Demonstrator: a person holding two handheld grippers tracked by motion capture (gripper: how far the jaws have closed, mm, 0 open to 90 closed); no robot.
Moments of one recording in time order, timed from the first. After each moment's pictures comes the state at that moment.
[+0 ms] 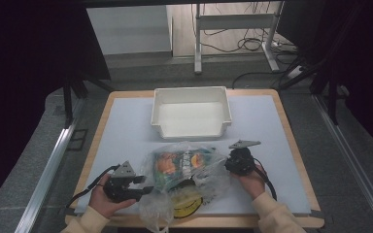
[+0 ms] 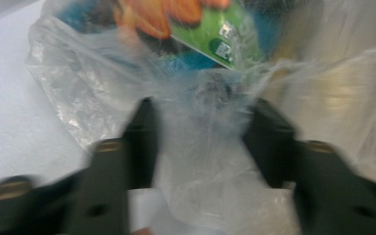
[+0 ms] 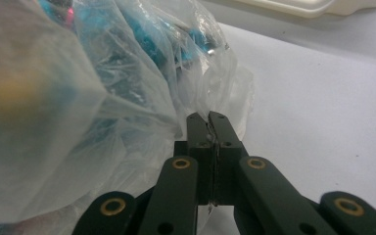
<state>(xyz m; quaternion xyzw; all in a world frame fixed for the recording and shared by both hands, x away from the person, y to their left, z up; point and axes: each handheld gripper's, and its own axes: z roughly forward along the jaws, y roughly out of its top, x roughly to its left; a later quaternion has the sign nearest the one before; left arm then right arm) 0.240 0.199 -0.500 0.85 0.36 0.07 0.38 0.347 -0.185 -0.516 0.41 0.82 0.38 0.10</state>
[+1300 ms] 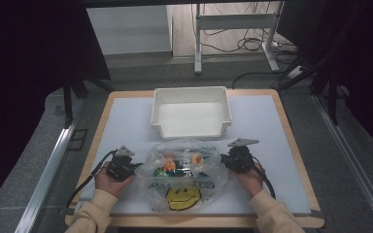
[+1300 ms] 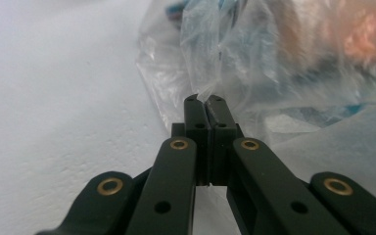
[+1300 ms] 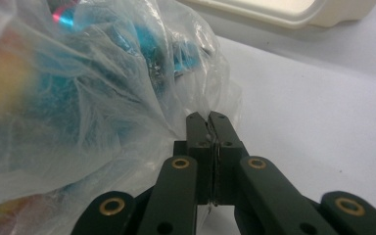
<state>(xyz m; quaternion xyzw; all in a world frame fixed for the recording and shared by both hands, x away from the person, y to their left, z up) 0.302 0.213 -0.531 0.82 0.46 0.09 0.34 0.355 -0.182 -0.520 0.42 0.82 0.37 0.12</state>
